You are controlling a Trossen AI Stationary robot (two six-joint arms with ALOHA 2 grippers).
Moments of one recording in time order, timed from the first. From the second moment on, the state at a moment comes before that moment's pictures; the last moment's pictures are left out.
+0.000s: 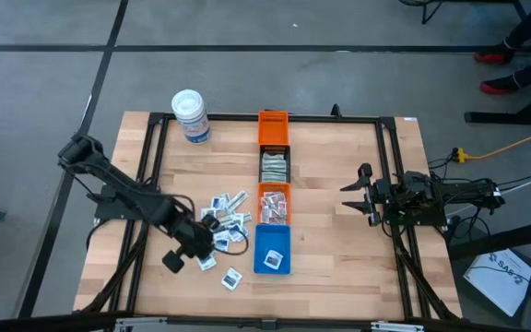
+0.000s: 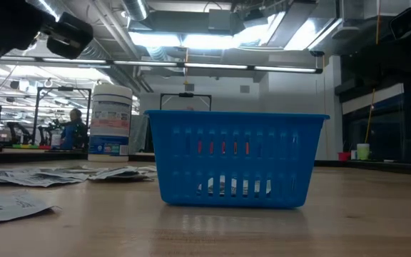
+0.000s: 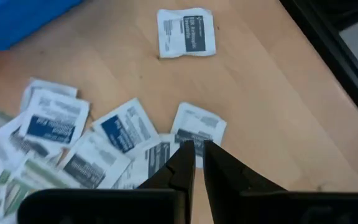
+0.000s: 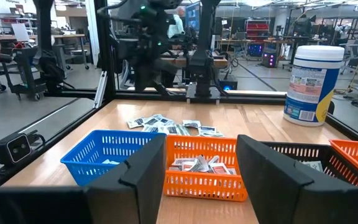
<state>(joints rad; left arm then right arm) -0.53 1.37 0.92 -0.71 0.10 0.07 0.07 0.01 0.01 0.02 -0.01 -0.03</state>
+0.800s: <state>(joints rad) -0.64 1.62 1.00 -0.61 0.15 -0.52 0.07 0.01 0.01 0.02 -0.01 -0.03</state>
